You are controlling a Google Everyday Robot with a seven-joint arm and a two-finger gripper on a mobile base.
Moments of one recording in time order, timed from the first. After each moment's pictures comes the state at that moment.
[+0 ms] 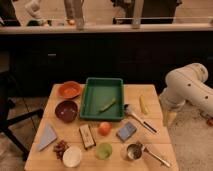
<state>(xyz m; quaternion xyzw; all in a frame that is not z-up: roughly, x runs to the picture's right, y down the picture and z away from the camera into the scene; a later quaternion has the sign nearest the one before) 0.287 0.111 0.683 -0.28 0.02 0.02 0.96</state>
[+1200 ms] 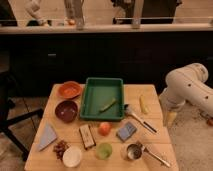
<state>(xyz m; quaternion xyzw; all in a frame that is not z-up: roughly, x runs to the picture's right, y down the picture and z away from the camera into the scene) 0.286 0.111 0.683 -0.28 0.02 0.02 0.96</state>
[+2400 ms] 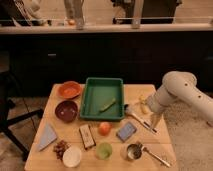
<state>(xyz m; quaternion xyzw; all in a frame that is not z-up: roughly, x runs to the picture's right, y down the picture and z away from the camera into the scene) 0.197 0.141 0.717 -0.30 -0.24 -0.16 0.91</state>
